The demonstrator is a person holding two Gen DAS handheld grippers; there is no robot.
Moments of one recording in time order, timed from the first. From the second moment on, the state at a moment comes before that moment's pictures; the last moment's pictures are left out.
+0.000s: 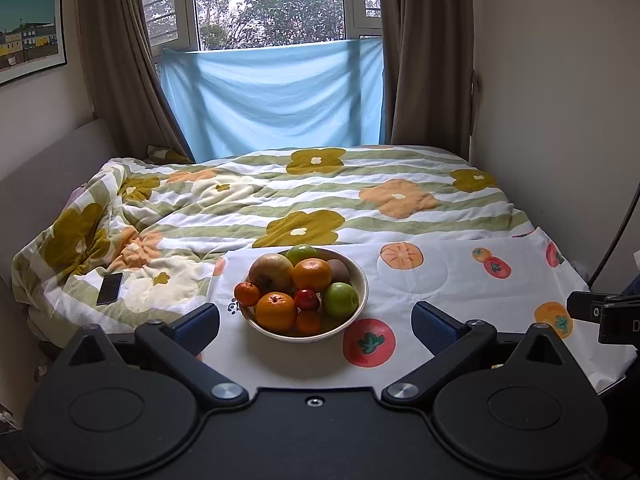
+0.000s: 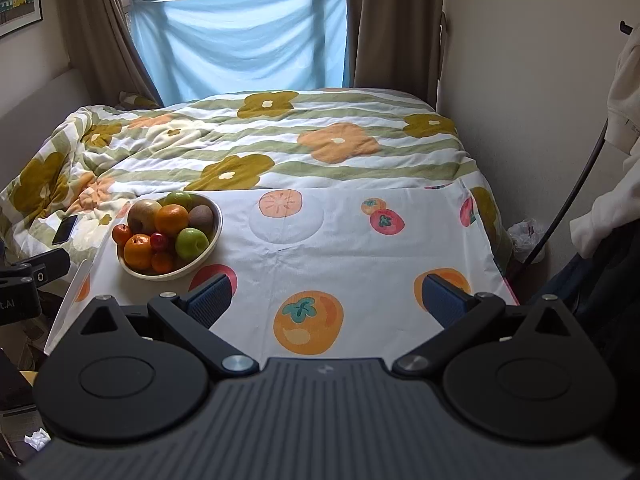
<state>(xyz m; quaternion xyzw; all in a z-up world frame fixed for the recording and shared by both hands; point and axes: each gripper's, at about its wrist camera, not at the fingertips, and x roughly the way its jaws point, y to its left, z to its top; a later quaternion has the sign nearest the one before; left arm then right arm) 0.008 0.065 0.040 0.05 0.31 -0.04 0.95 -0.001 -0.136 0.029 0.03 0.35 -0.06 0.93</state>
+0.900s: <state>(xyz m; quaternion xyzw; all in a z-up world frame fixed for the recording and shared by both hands) 0.018 0.063 0.036 0.04 0.32 -0.05 0.95 0.007 -0.136 0.029 0.03 0.35 -0.06 0.93</state>
